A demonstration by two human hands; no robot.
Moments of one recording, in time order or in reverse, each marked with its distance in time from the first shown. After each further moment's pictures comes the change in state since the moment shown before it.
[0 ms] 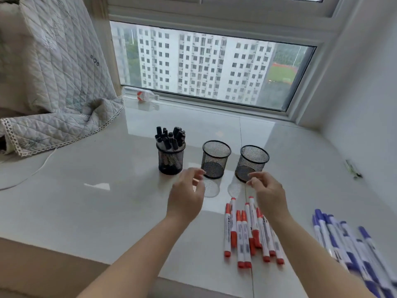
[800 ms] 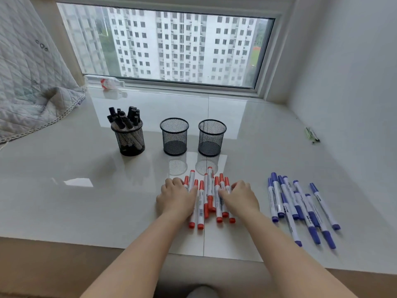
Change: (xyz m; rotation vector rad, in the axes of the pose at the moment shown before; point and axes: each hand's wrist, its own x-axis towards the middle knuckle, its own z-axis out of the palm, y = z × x) left_hand -0.058 0.001 0.101 0.701 -0.318 -0.356; right_hand -0.032 0.091 -0.042 -0.589 -0.185 0.299
